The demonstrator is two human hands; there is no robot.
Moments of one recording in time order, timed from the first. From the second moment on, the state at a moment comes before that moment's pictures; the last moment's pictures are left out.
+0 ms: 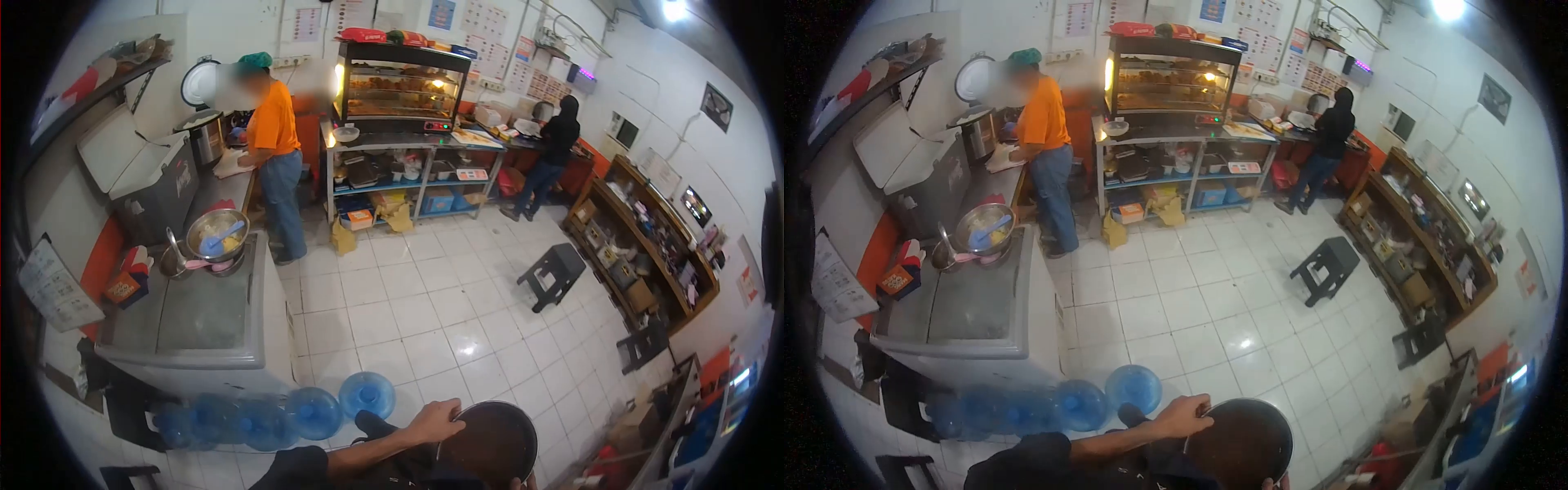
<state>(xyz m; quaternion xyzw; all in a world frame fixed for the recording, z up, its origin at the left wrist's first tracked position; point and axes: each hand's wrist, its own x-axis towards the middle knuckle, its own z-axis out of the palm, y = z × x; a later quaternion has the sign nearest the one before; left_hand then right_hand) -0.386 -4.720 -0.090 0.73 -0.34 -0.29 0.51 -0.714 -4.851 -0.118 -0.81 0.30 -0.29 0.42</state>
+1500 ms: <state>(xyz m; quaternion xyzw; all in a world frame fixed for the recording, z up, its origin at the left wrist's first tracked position) 0.250 -4.758 -0.082 0.81 0.20 0.07 0.55 0.299 -5.061 -0.076 -0.78 0.01 0.13 0.62</state>
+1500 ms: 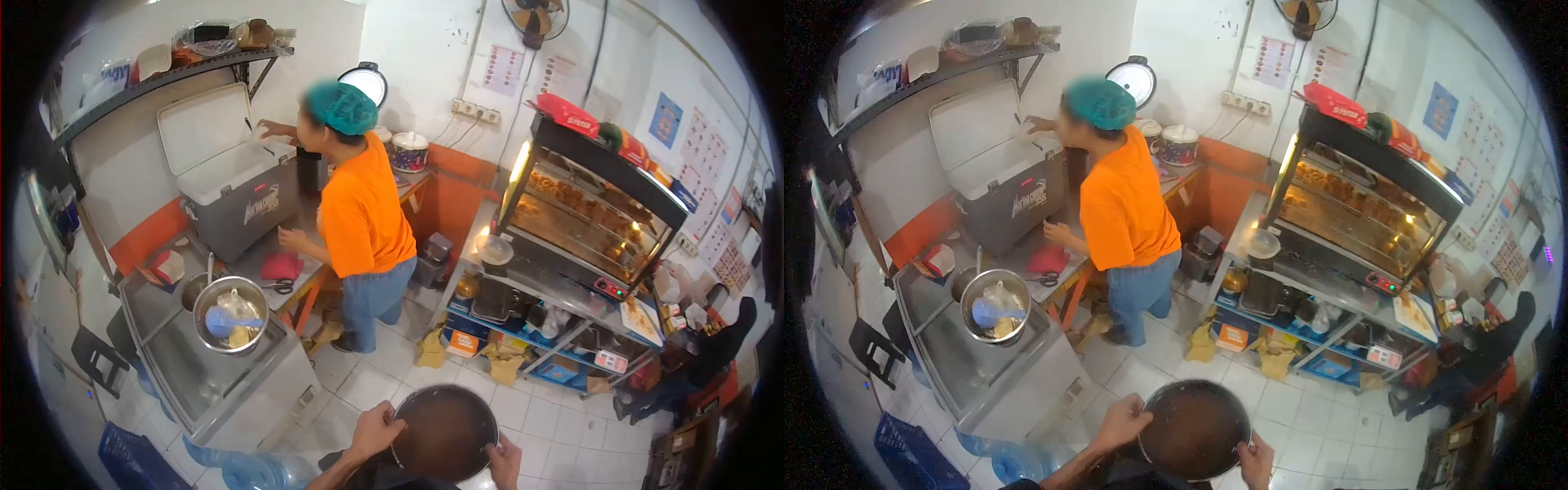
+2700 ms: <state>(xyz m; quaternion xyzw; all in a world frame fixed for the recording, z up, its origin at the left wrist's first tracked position) 0.528 -4.662 -0.071 0.78 0.30 0.09 0.54 0.614 -4.950 -0.064 -0.75 0.01 0.19 0.63</state>
